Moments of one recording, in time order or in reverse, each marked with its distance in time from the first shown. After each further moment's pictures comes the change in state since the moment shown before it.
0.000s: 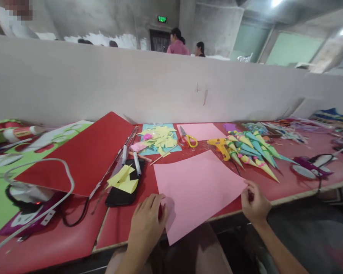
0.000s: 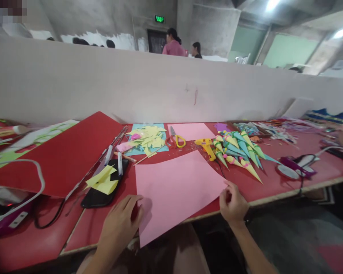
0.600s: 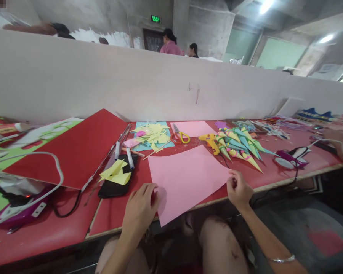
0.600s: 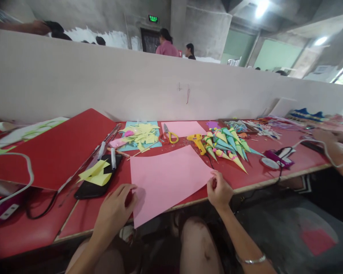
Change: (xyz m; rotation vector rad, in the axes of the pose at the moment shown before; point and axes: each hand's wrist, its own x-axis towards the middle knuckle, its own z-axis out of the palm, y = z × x) left_hand 0.008 0.002 -0.002 -0.034 -0.039 0.005; right_hand 0.005 -0.003 0.001 -0.006 -0.019 -0.029
